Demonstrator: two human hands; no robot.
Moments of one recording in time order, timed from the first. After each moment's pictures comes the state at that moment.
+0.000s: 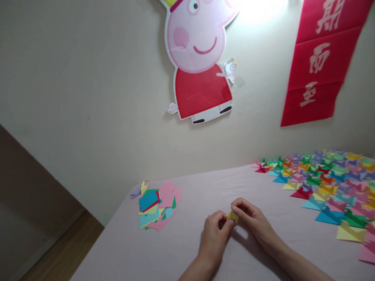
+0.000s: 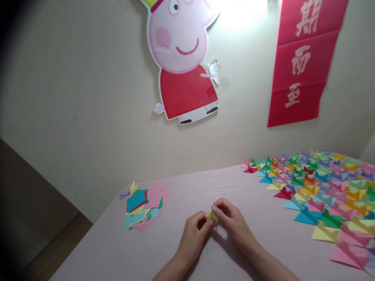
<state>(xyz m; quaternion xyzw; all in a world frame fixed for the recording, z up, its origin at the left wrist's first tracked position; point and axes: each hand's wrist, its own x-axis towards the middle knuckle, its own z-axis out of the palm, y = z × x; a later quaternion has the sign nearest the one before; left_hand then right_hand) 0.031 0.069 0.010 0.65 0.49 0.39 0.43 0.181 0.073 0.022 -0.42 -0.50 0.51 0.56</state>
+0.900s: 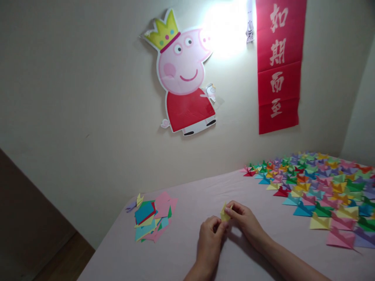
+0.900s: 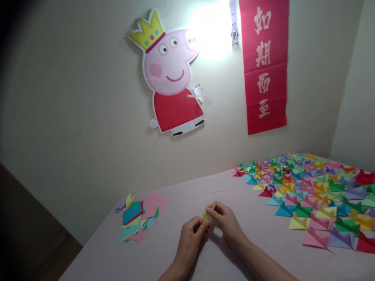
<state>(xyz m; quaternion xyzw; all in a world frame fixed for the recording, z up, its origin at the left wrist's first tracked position) 0.036 0.065 0.002 0.69 0.49 0.39 0.37 0.185 0.074 0.019 -0.40 -0.46 0.51 0.60</state>
